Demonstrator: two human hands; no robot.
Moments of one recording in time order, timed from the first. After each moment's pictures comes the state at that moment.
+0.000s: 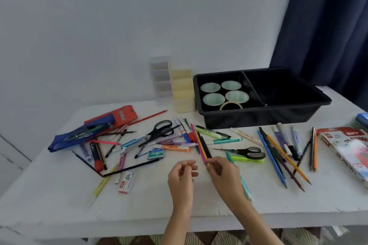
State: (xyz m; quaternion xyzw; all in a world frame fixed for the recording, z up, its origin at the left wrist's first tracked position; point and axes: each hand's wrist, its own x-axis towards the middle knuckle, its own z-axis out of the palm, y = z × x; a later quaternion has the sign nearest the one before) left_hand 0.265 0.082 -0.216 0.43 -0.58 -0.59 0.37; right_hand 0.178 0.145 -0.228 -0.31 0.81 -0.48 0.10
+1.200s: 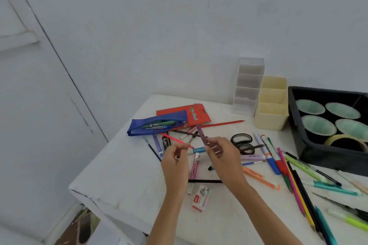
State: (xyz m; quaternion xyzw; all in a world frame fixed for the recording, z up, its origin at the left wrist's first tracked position) left_hand 0.375 -0.097 -0.187 0.50 -0.54 -0.45 0.51; right_hand 0.259 -0.067 -0.195 -0.47 0.70 -0.51 0.17
